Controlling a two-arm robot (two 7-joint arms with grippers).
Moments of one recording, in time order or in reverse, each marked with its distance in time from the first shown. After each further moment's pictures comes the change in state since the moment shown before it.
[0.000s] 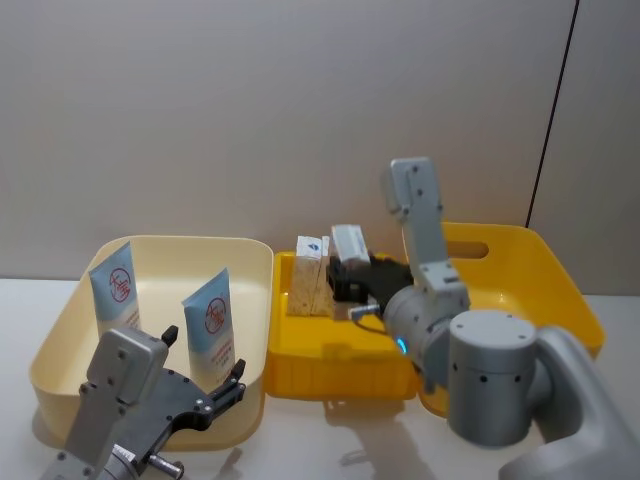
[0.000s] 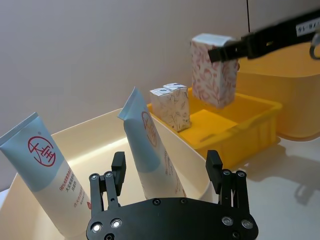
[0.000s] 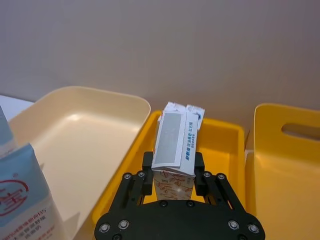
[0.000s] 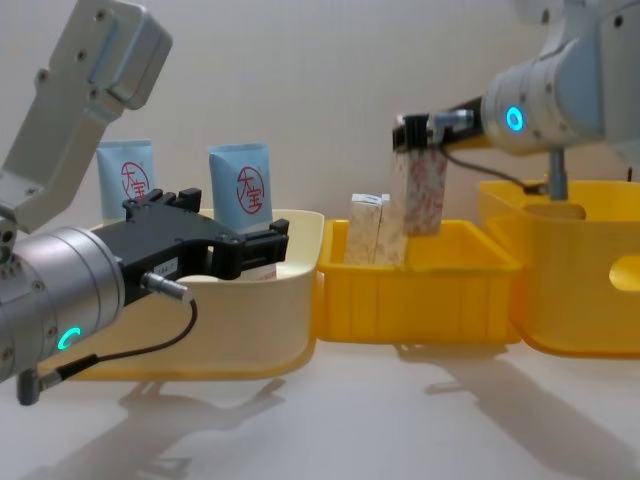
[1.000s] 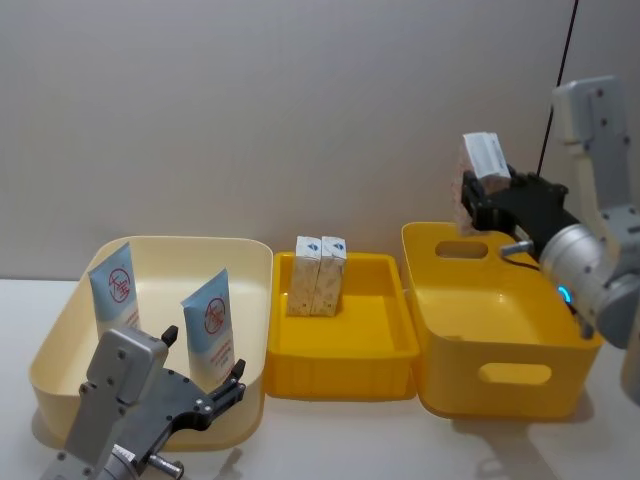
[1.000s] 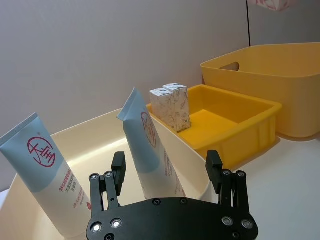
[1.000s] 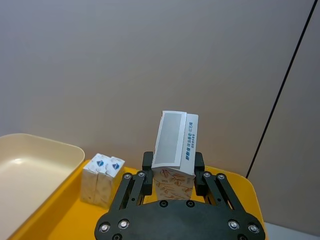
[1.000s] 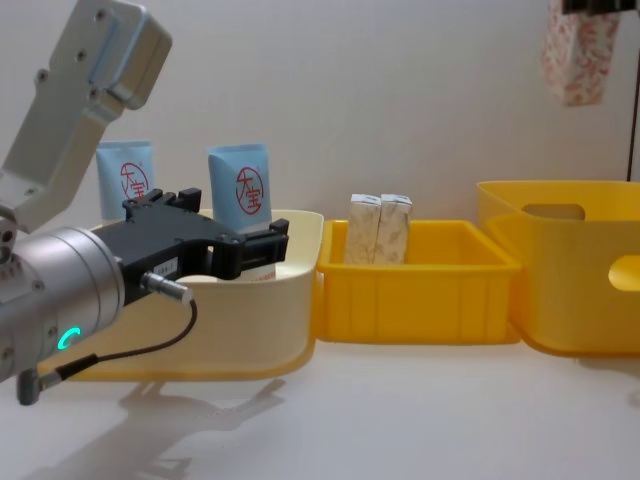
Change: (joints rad) left arm 0.000 0.000 0.000 0.000 0.000 0.000 0.000; right arm -0.042 0.215 0.148 -0.244 -0.015 -0.051 0.118
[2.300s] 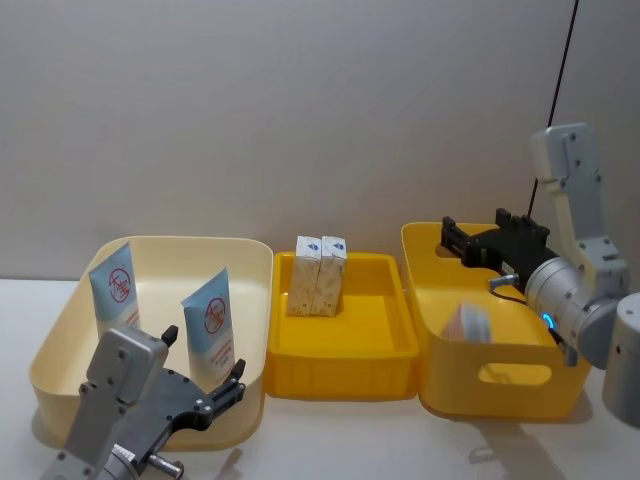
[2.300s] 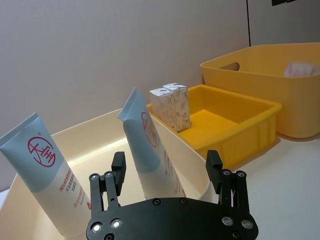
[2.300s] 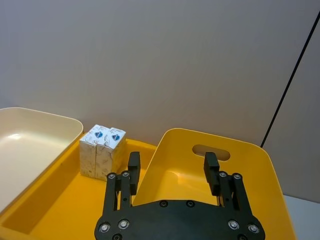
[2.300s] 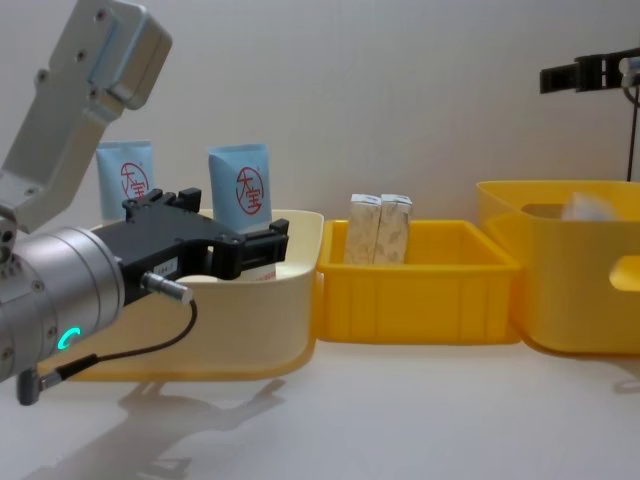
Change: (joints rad) left arm 0.000 0.000 0.000 0.000 0.000 0.000 0.000; right arm 0.008 -0.019 0.011 0.125 0.003 0.002 0.031
